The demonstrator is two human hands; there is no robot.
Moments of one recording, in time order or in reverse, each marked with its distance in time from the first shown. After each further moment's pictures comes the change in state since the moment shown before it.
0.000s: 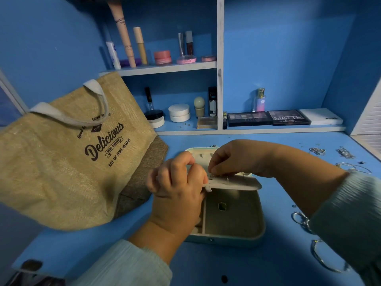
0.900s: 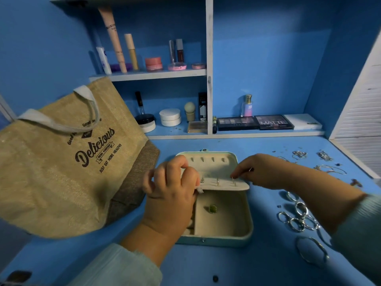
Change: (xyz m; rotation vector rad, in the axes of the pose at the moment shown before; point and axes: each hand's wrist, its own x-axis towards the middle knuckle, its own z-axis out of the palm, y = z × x) left_hand 0.004 -0.003 0.001 -0.017 -0.056 0.037; right_hand -0.020 0.057 -0.013 -0.367 0.202 0.101
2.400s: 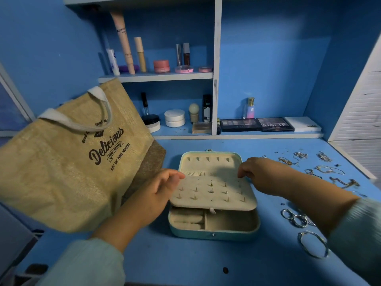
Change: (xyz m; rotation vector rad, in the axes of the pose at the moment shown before) left_hand -0.005 -0.068 -0.010 -1.043 -0.874 -0.497; right_hand -0.002 -0.008 0.013 -0.273 0.044 0.043
